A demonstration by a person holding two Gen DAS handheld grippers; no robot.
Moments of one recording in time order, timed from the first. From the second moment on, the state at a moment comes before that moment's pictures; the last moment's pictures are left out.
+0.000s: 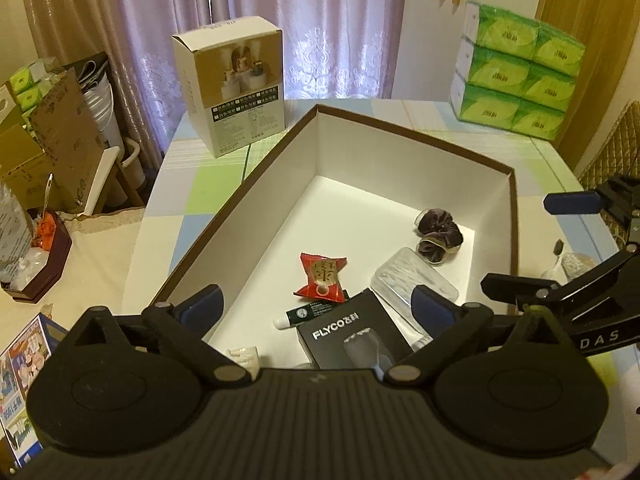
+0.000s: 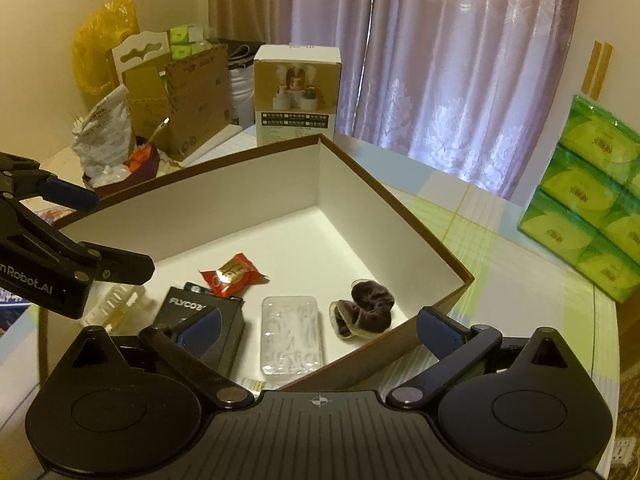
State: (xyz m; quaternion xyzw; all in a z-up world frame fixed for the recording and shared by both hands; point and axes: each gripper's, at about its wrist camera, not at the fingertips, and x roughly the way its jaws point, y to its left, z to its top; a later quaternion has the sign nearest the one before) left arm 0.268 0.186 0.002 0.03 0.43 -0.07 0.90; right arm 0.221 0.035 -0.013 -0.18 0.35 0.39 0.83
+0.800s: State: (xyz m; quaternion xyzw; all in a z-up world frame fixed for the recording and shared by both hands) left arm 0.186 0.158 0.036 0.03 0.41 -0.04 0.91; right arm 0.159 -0.016 0.017 -0.16 0.32 0.42 0.83
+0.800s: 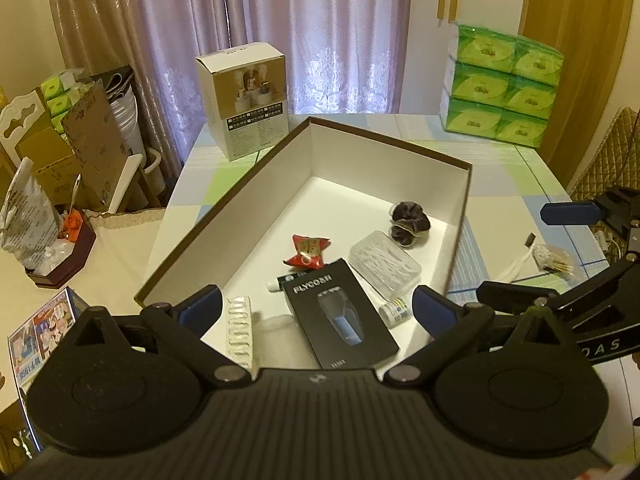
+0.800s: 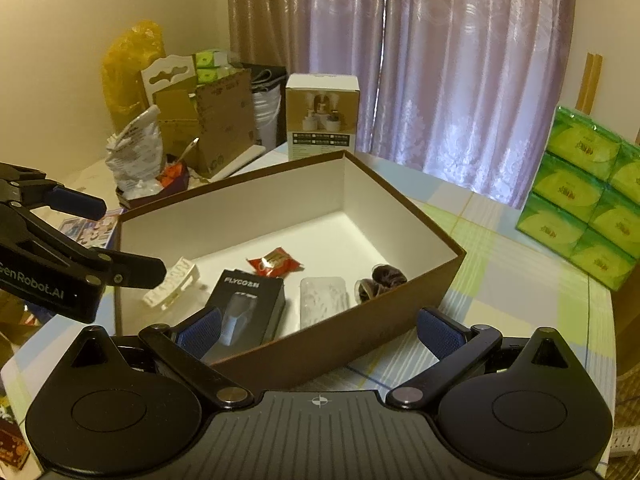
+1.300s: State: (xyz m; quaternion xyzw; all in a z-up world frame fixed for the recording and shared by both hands) left arm 0.140 0.135 0.041 0.02 0.41 -0.02 0.91; right arm 0.133 -0.055 0.014 -0.16 0.34 0.44 0.82
